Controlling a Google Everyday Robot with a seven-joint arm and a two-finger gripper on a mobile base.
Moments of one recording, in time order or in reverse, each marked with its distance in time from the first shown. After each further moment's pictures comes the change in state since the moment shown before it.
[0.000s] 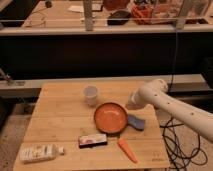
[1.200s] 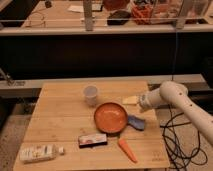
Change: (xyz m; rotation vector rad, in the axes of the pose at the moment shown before) arm -0.005 -0.022 -0.019 0.274 -0.124 -0.294
